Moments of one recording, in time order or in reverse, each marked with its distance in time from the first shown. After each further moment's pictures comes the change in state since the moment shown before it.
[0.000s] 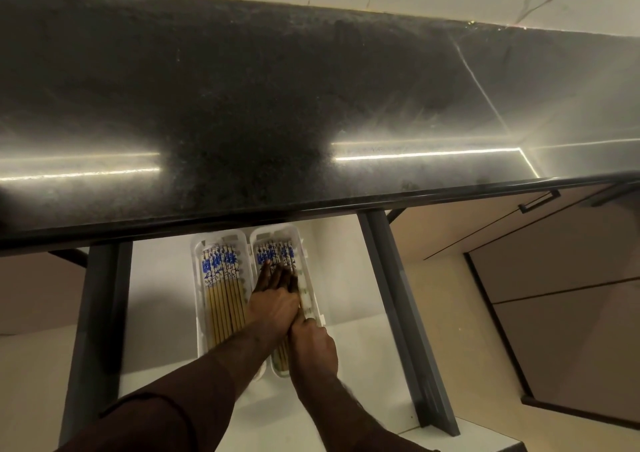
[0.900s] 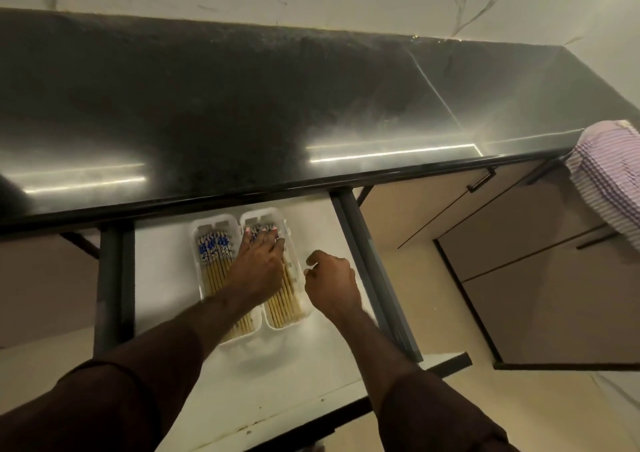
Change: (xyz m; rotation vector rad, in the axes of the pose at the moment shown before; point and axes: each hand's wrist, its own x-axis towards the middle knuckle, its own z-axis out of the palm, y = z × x) left_hand -0.068 -0.018 -0.046 -0.247 0.403 0.085; right_hand -0.055 0.012 -0.094 0.309 0.322 0.069
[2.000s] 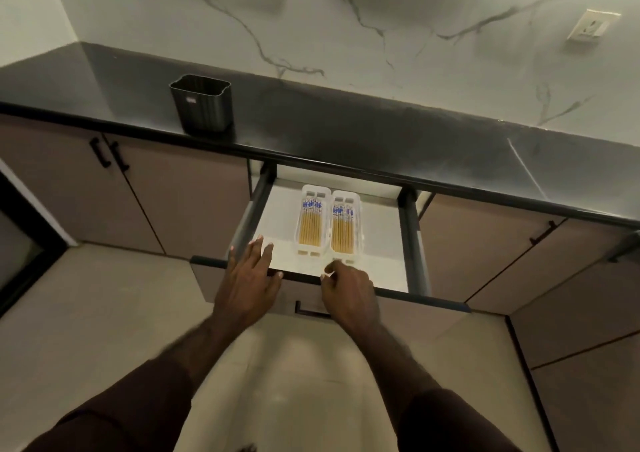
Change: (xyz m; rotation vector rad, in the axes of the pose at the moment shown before) left_hand -0.353 0.103 -0.027 -0.086 0.429 -0.506; right_hand -0.271 0.040 -0.014 -0.024 0.019 -0.564
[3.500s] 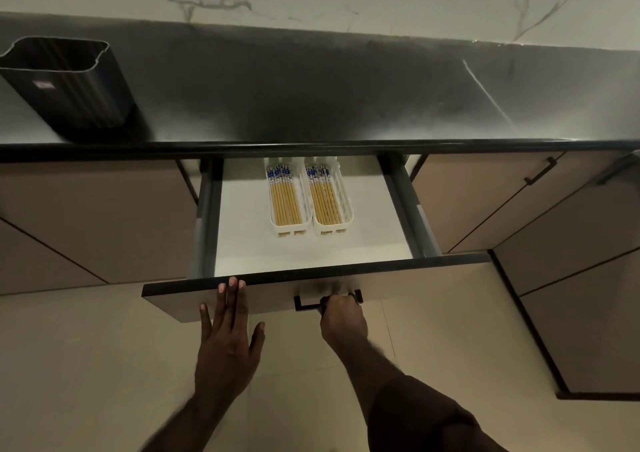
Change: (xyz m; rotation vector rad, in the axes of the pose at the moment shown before) left_hand 0.059 -0.088 0.131 -0.102 -0.158 0.098; right_hand 0.105 0.054 0.130 -0.145 -0.323 0.526
